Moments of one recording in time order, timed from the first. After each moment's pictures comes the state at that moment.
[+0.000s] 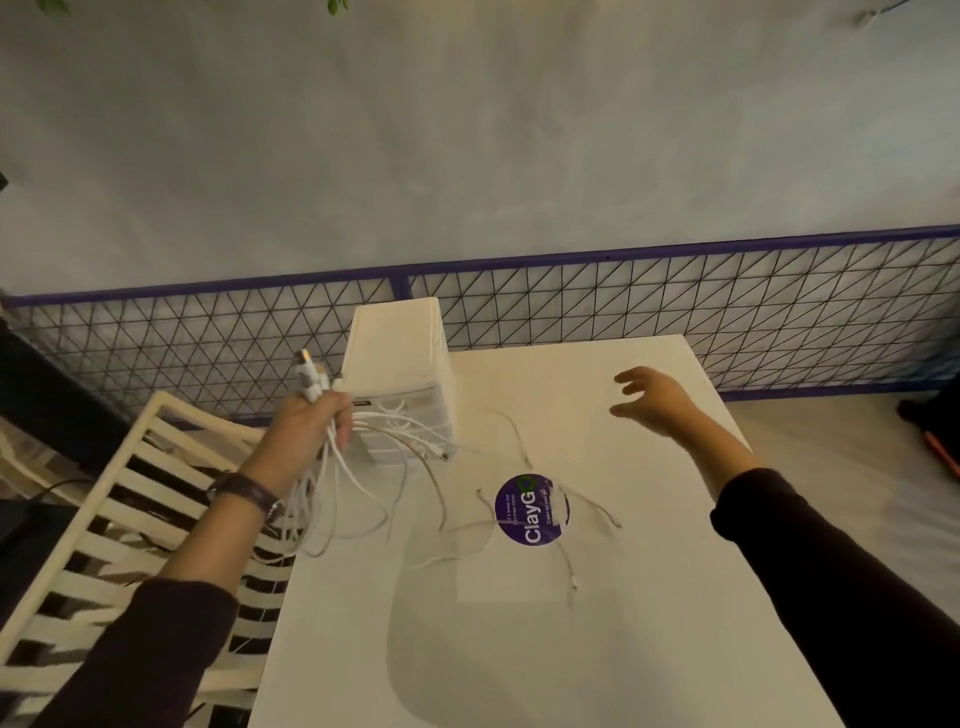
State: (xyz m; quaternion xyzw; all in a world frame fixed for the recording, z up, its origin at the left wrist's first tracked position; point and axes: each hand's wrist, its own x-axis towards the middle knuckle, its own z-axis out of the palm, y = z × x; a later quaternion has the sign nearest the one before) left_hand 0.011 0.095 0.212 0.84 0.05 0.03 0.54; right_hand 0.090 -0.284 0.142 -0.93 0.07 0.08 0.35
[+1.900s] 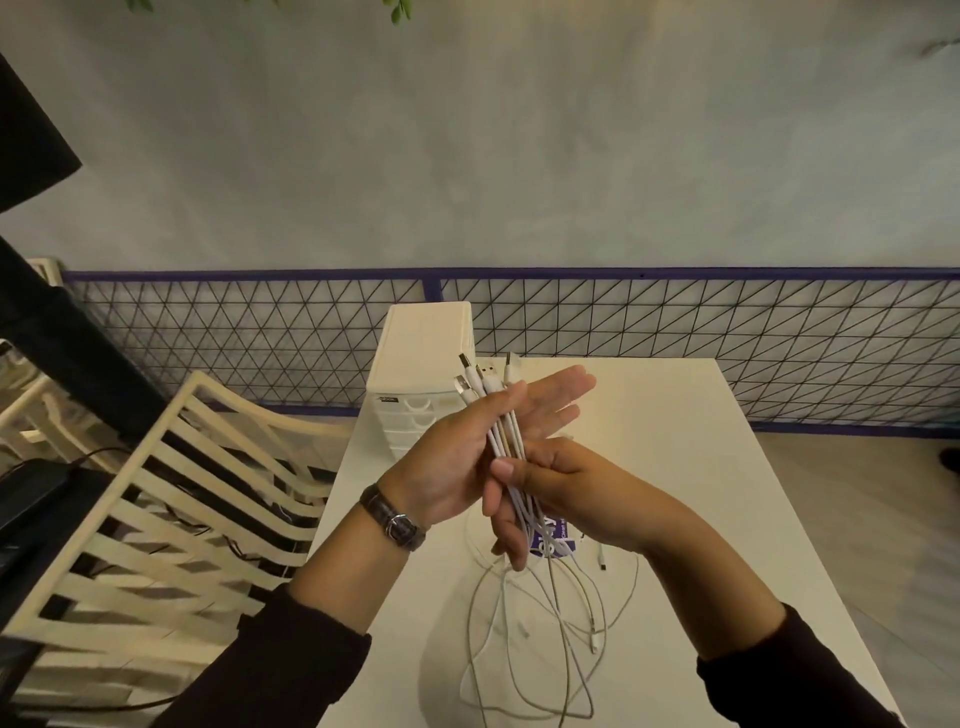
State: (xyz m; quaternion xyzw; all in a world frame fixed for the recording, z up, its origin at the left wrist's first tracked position) left_hand -0.037 -0.022 0.259 0.62 -0.15 -0.24 0.73; right_hand -0.034 -0.164 0.240 -0.61 -0.31 0.33 0.64
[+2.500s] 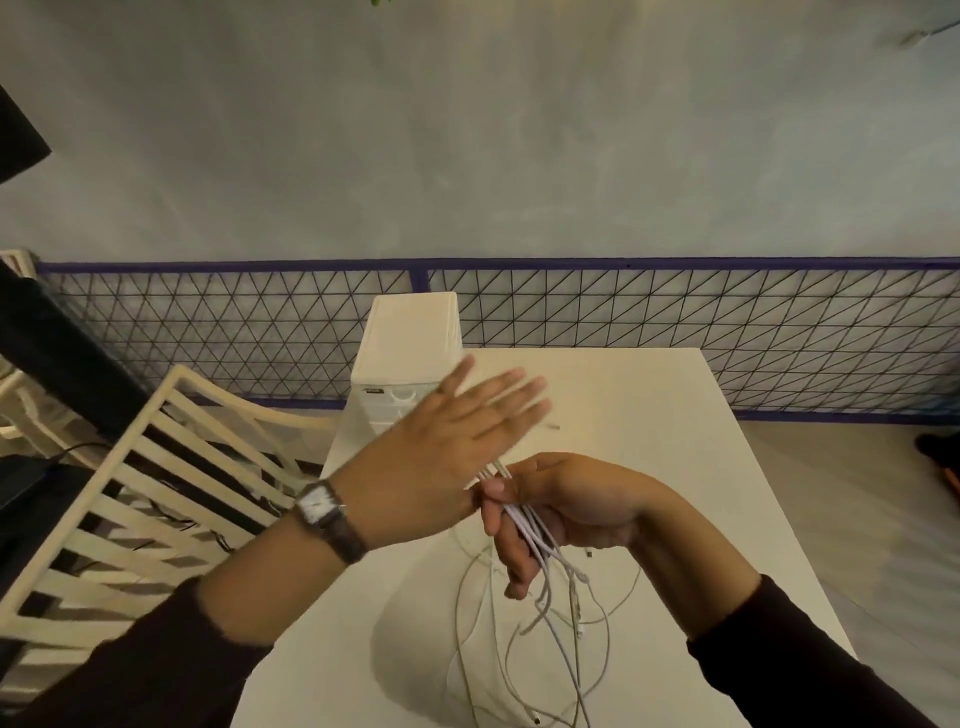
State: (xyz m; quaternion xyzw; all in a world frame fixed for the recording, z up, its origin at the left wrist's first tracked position) left_hand -0.046 0.005 0.253 0.90 -0.41 0.14 -0.06; right_hand -0.029 -0.177 0.227 -0.51 -0.22 0.54 0.63
